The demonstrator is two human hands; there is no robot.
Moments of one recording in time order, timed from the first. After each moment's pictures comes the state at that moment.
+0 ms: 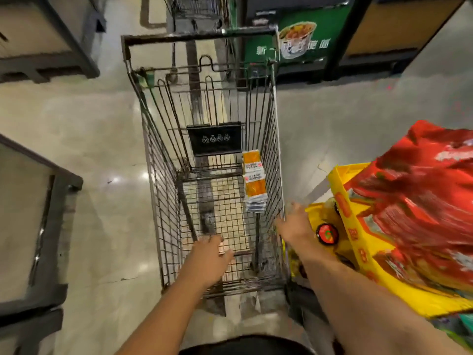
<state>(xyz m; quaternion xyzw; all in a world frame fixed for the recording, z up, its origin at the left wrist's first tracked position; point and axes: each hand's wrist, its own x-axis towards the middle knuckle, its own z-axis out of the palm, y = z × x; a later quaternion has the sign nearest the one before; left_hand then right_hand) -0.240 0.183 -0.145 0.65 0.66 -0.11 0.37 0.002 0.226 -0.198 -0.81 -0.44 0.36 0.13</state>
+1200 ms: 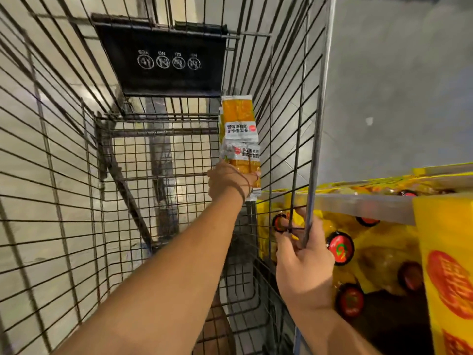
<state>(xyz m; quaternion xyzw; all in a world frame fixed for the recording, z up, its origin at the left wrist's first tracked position) -0.085 0.420 -0.410 0.36 0.78 0.00 0.51 -0.005 0.260 -0.299 -0.83 -0.39 0.27 0.27</state>
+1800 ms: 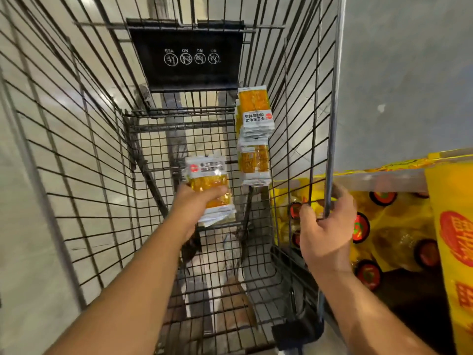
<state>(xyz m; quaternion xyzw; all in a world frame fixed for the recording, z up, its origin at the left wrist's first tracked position) -0.227 0.350 -0.363 0.19 0.68 0.18 0.69 -0.010 0.269 -0.293 -0.85 -0.42 0.18 0.28</state>
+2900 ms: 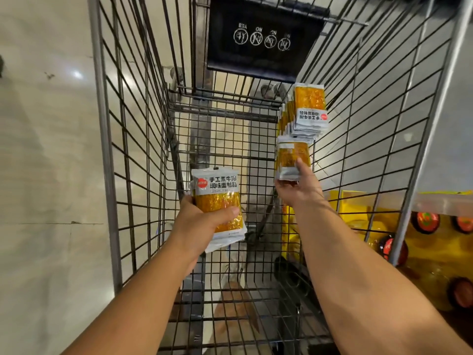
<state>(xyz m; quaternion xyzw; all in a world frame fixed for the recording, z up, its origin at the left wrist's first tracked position) -0.304 0.282 -0.366 0.14 0.66 0.23 0.70 -0.077 0.377 -0.433 -0.62 0.21 0.59 0.48</state>
